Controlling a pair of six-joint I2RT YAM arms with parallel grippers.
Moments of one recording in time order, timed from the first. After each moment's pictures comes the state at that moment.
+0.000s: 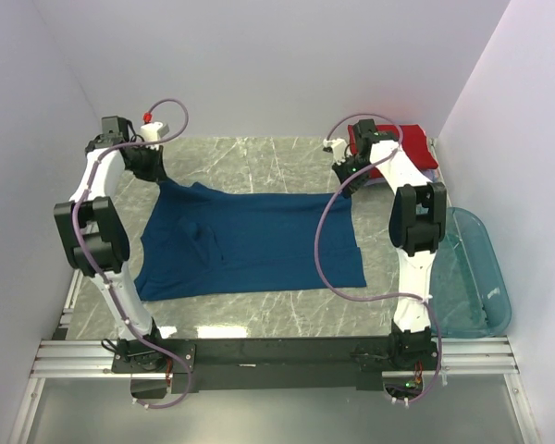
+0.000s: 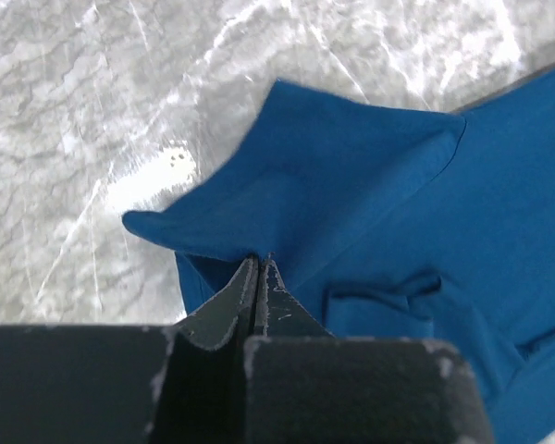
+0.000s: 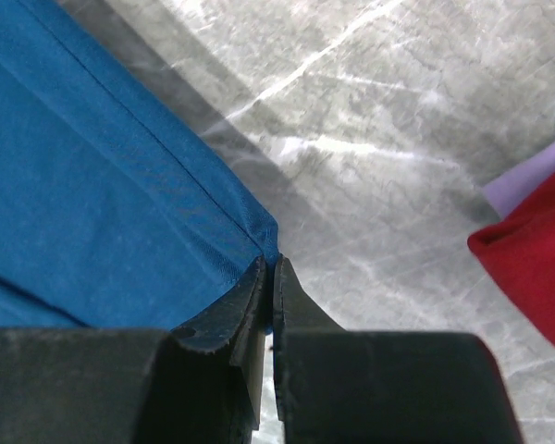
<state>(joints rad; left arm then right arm) 0.18 1.99 1.73 -0.73 0.50 0.39 0.13 2.23 1.96 -1.00 -0.29 -0.57</state>
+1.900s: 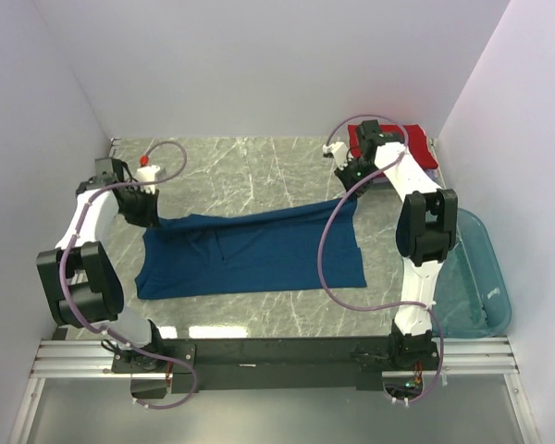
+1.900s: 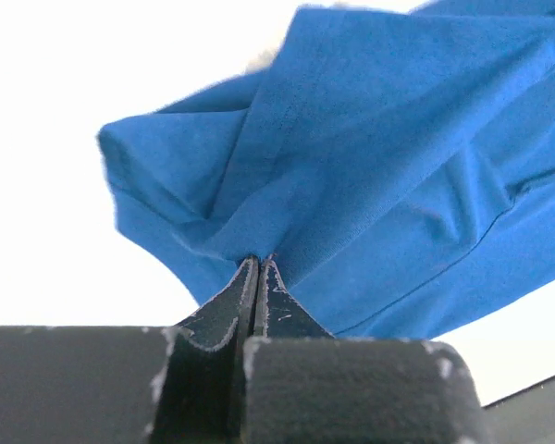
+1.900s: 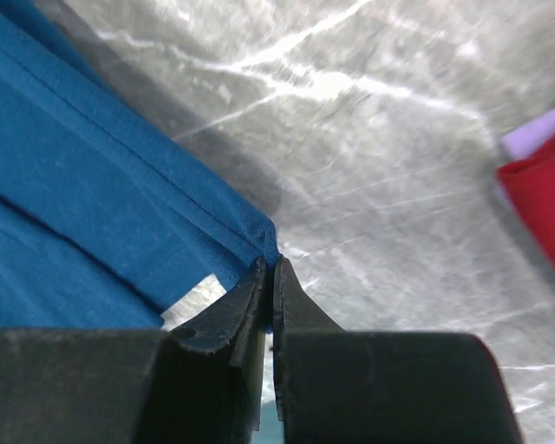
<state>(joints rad) 0.22 1.56 1.17 -0.78 0.40 0.45 0.14 2.08 1.82 -1.04 -0.26 -0.70</state>
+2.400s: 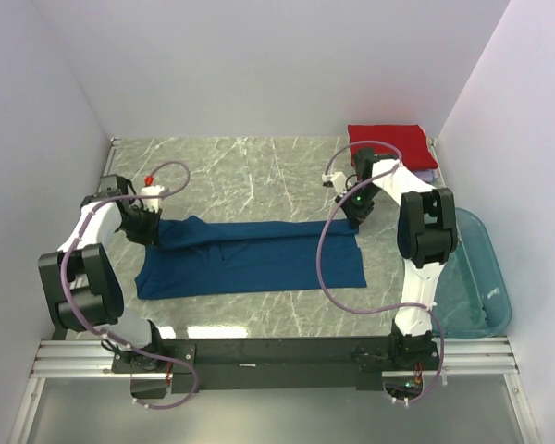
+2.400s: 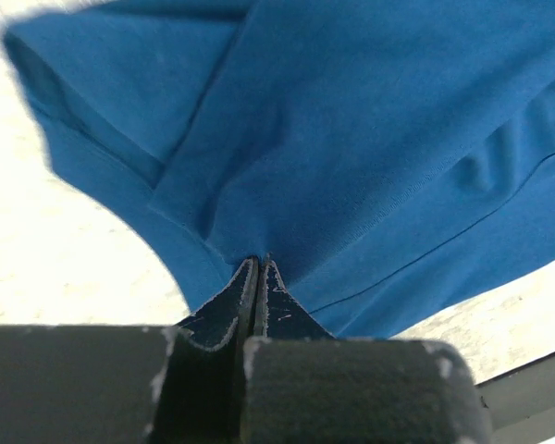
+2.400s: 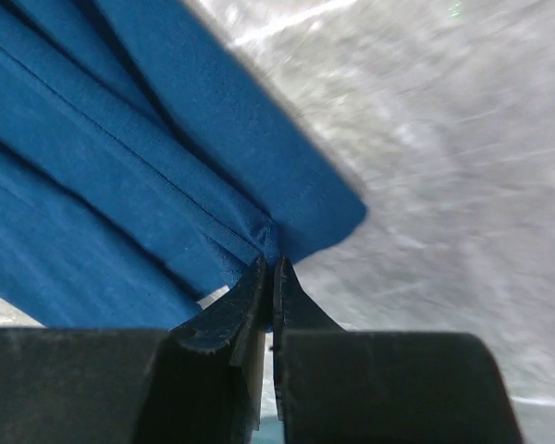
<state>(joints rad) 0.24 1.52 1.06 -0.79 0.37 0.49 0.14 2.06 1.58 -1.01 -0.27 -0.72</state>
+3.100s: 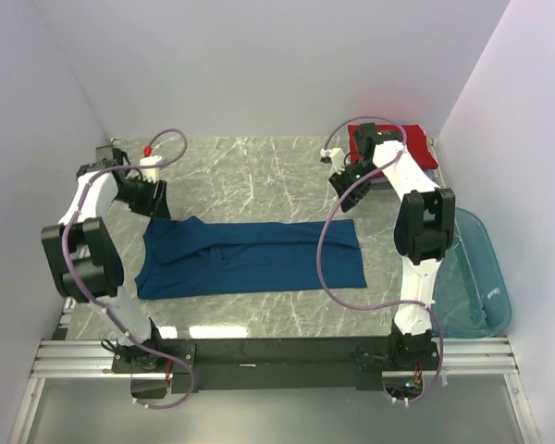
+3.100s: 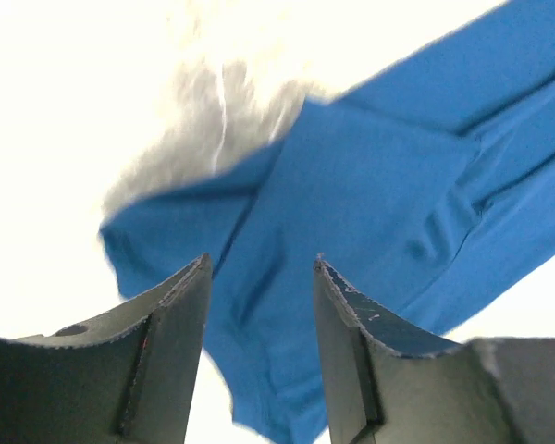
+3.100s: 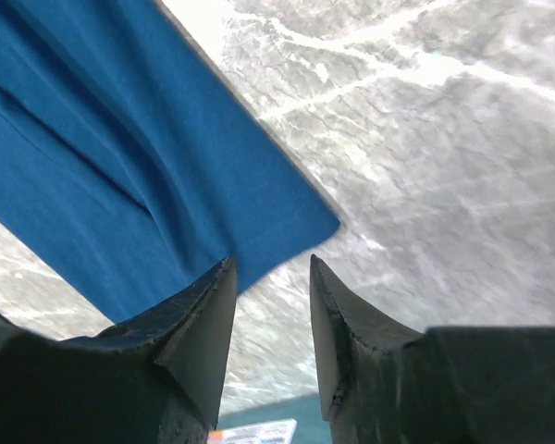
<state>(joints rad) 0.23 1.72 1.37 -0.89 0.53 0.53 0.16 2.09 1.86 -1.19 -0.37 -0.70</state>
